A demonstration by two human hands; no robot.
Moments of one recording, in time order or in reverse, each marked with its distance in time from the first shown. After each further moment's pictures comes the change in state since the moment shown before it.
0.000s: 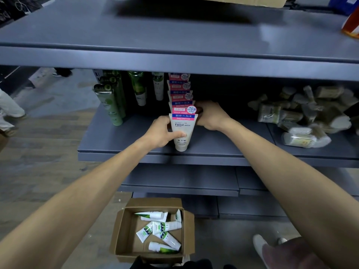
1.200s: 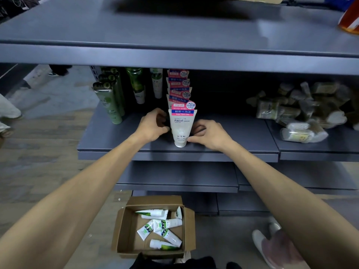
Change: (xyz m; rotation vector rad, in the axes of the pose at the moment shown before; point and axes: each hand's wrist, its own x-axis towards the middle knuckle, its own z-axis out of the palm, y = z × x) left_hand 0.007 -0.027 -0.016 0.119 0.121 -0.086; right_hand -0.037 0.037 0.048 0.257 0.020 0.109
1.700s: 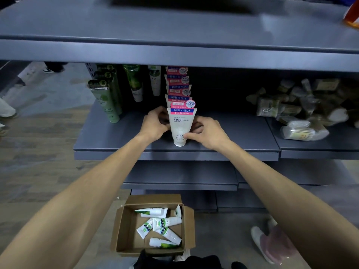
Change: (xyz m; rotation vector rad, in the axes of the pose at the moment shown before) left_hand 0.013 -0.003 0.020 -0.158 0.040 -0.015; right_hand -0.002 -0.012 0.006 0.019 0.051 -0.053
